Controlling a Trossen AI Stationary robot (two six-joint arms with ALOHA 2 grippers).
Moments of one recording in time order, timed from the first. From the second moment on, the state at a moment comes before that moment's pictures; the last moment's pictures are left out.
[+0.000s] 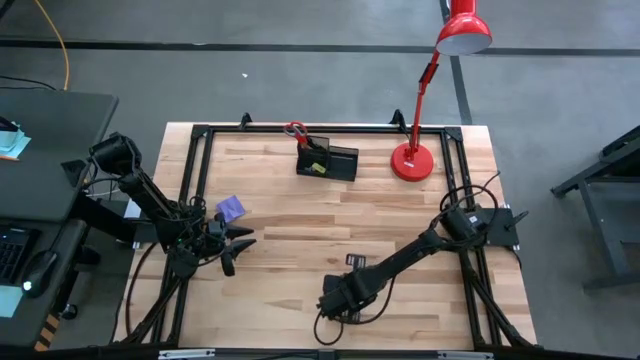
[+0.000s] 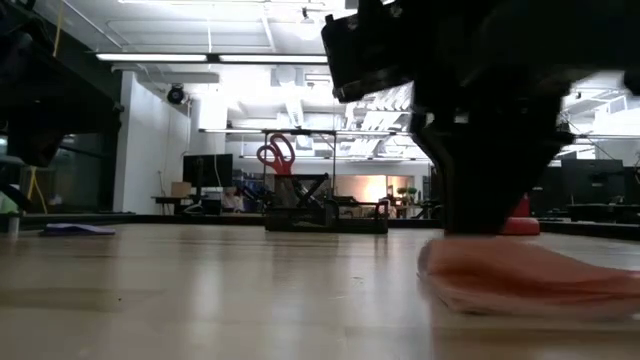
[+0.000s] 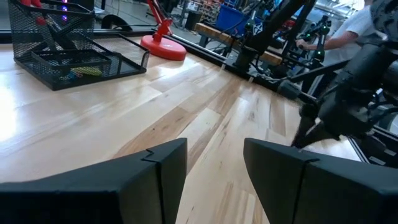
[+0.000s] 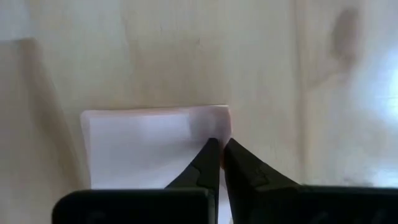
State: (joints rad) left arm -0.87 1.15 0.08 0.57 -1.27 -0.82; right arm 0.51 2.24 1.73 -1.01 0.15 0.63
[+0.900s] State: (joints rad) left arm -0.87 1.15 0.08 0.58 -1.27 -0.85; right arm 0.35 2.24 2.07 -1.35 0.48 0.40
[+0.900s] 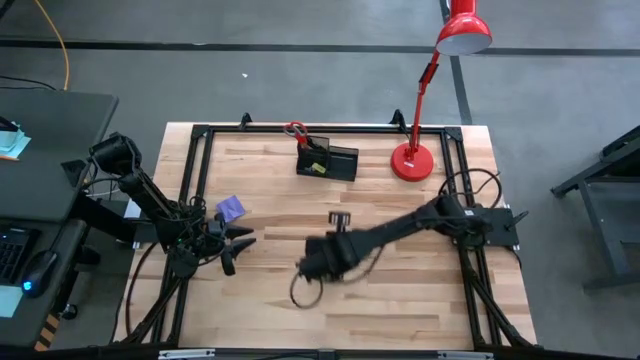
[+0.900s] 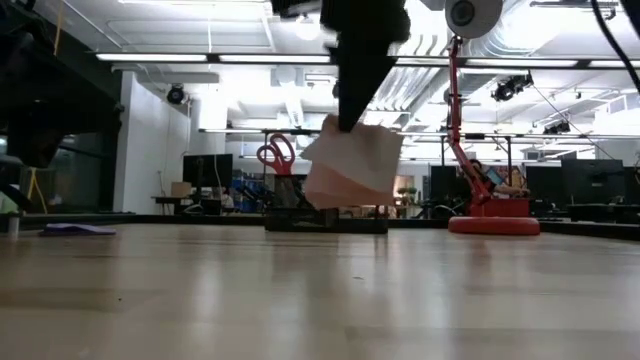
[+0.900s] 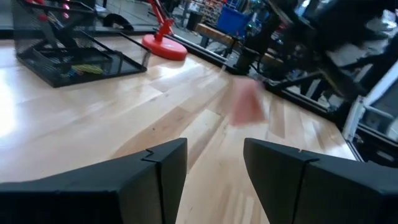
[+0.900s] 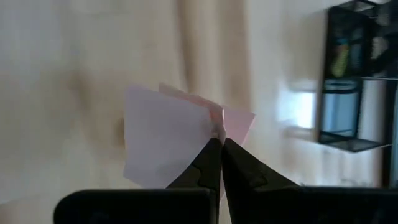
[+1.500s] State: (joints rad) left arm -0.87 1.15 0.08 0.59 -1.22 -0.89; right arm -0.05 2.19 2.08 -1.39 0.61 -0.01
